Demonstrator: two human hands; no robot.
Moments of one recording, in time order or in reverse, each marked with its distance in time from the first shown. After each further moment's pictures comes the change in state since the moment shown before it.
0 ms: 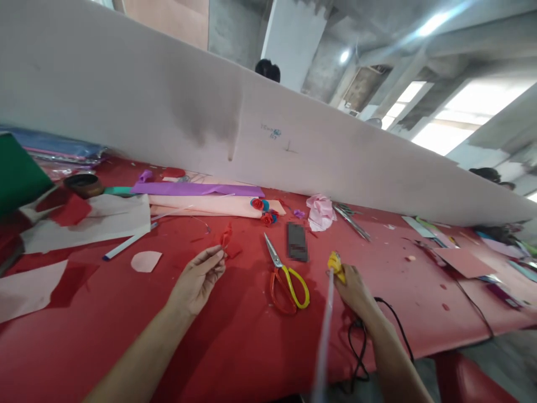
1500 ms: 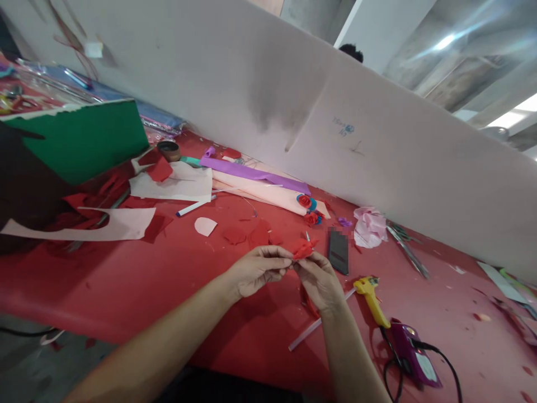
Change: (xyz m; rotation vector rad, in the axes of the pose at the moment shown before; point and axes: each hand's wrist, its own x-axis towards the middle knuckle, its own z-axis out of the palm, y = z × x) left_hand -0.019 -0.002 0.004 0.124 -0.379 -0.259; right_hand -0.035 -0.189 0.062 1.506 -0.701 0.010
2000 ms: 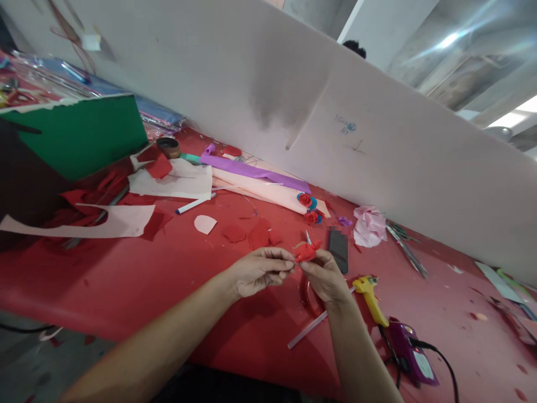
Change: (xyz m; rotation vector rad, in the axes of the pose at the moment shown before) left_hand 0.001 -0.001 0.000 -0.076 -0.096 -0.076; right_hand 0.006 -0.007 -0.017 -0.142 -0.144 -0.042
